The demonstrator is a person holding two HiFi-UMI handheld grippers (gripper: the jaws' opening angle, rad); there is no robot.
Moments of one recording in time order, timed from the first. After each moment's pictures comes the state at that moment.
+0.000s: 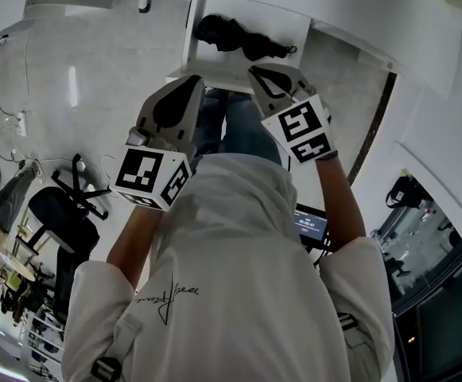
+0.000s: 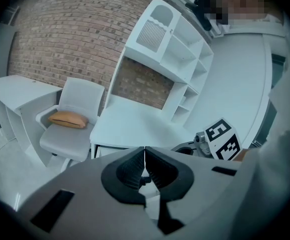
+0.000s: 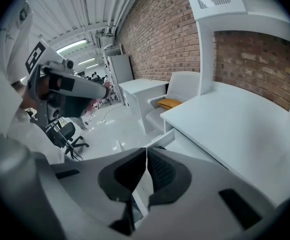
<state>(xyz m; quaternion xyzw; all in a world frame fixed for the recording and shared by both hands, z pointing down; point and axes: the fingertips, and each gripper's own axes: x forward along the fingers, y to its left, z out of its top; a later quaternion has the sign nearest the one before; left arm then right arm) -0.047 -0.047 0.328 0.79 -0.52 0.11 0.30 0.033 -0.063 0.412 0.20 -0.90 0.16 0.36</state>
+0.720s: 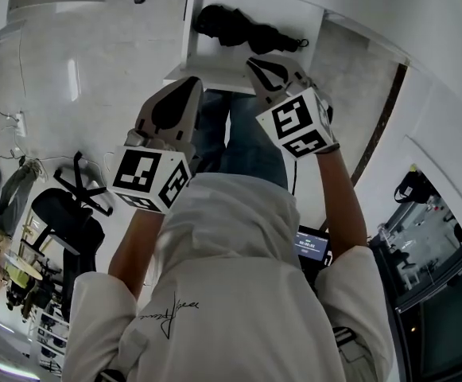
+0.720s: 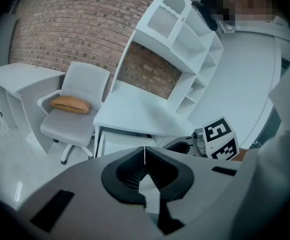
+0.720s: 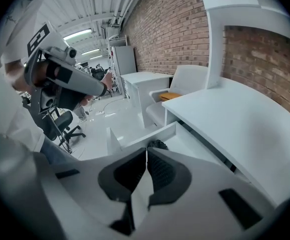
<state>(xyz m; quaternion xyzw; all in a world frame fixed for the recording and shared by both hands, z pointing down) -0.060 -0.047 0.393 0.77 -0.51 0.13 0.35 0.017 -0.073 0.475 0.19 -0.89 0.11 0.40</state>
